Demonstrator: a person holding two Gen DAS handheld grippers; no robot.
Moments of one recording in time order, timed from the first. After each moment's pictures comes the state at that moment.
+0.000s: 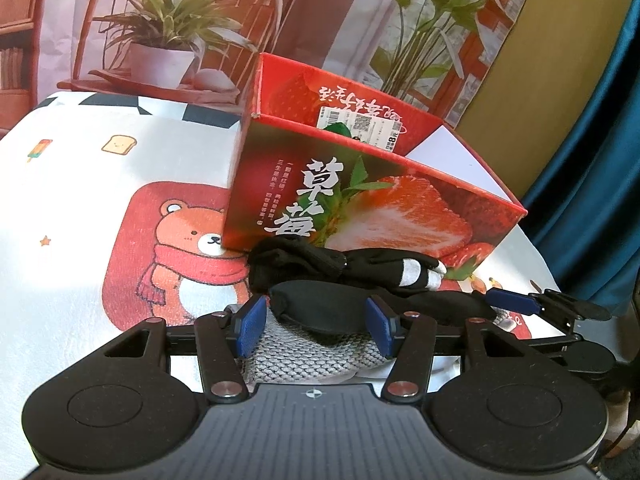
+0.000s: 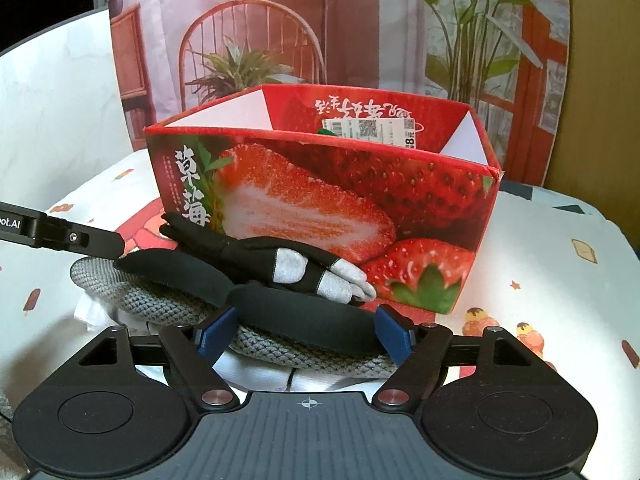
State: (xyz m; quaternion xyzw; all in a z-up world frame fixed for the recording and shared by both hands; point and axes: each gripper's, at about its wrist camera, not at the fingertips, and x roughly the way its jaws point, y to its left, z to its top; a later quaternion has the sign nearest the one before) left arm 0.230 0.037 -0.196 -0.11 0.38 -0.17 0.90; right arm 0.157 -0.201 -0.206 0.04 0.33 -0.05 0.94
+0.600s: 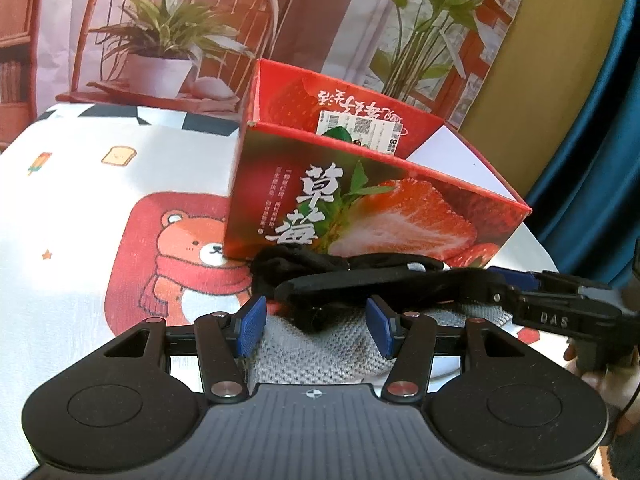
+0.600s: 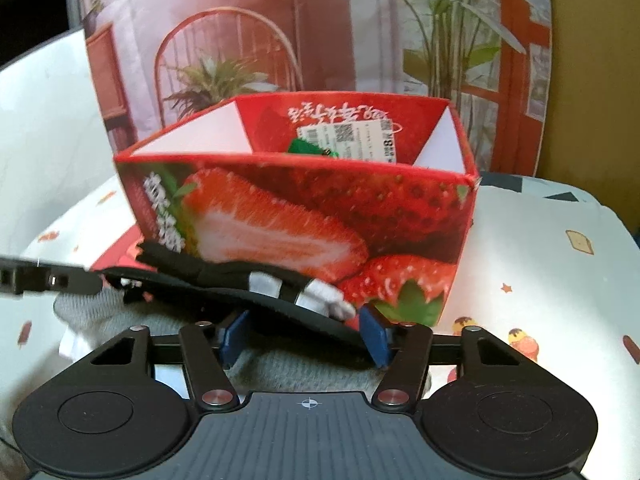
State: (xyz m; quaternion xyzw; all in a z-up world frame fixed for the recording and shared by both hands) left arm 0.234 0.028 -0.194 -0.09 0.37 -0.17 0.91; right arm 0.173 -0.230 -0.200 0.09 0.32 -0.06 0.94
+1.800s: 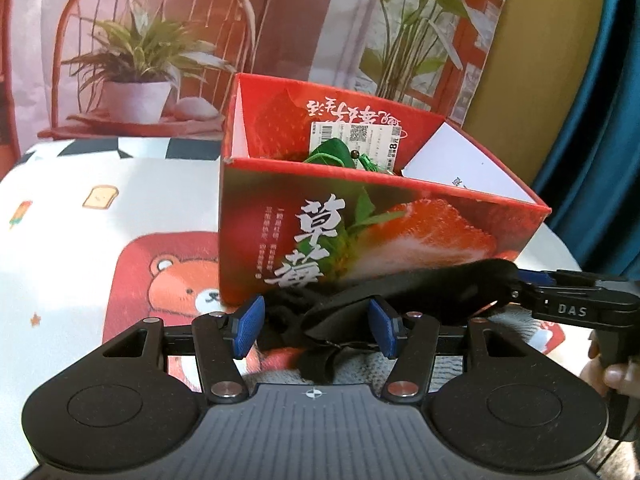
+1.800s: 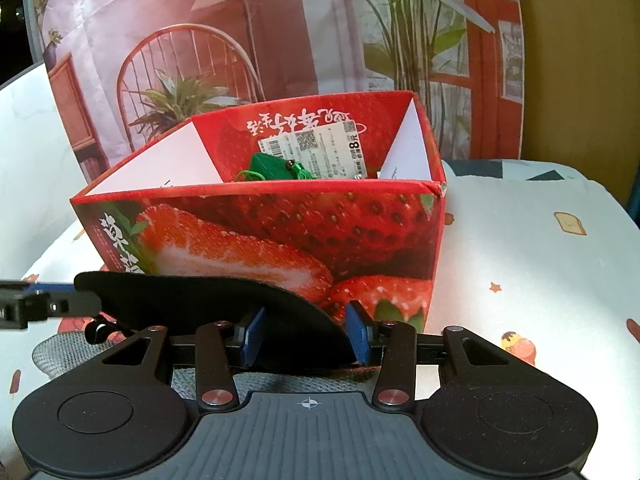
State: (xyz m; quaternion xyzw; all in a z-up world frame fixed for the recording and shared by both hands) left arm 0.267 0.009 -0.196 -0.04 0.36 -0.18 0.91; right arm 0.191 -0.253 -0.207 0.13 0.32 -0.10 0.93
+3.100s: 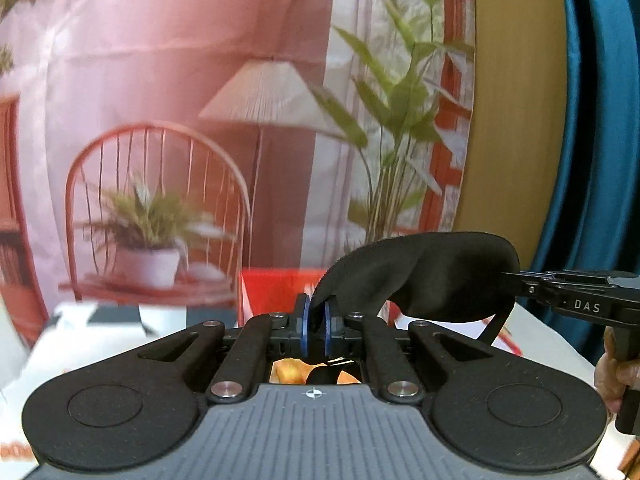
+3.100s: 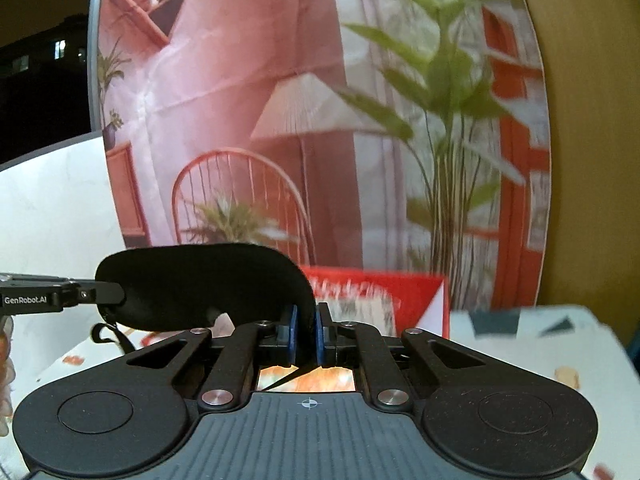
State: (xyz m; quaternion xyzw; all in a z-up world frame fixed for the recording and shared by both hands) left arm 0.267 0.000 -0.076 0.00 0.19 -0.16 0.97; right arm 0.196 -0.264 -0.081 0.06 0.16 -0.05 0.98
